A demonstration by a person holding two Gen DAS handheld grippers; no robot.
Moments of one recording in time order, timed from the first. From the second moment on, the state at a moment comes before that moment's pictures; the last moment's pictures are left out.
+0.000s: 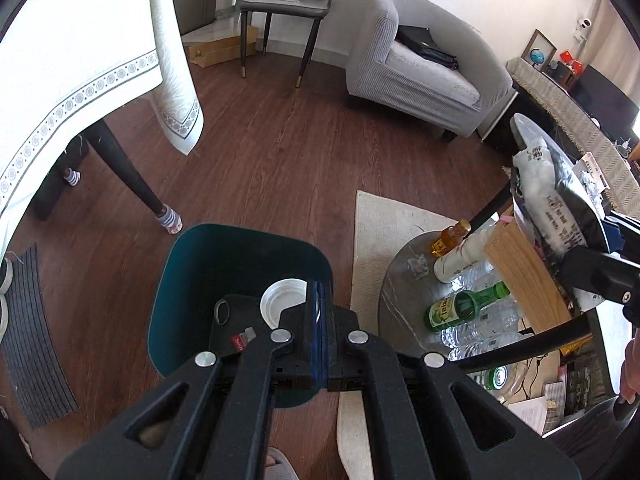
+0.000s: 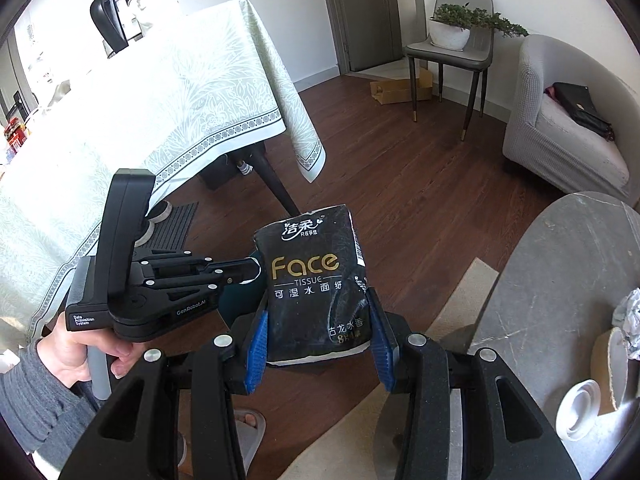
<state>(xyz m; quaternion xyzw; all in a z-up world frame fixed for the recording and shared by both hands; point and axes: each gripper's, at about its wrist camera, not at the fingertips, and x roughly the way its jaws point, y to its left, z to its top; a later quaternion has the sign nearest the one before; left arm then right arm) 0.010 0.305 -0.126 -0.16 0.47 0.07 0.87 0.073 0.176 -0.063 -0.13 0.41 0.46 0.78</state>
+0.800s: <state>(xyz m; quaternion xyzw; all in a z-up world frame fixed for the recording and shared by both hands) -0.011 0.342 -0.142 -0.18 0.47 0.09 0.86 0.071 0.258 -0.131 -0.16 0.47 0.47 0.73</state>
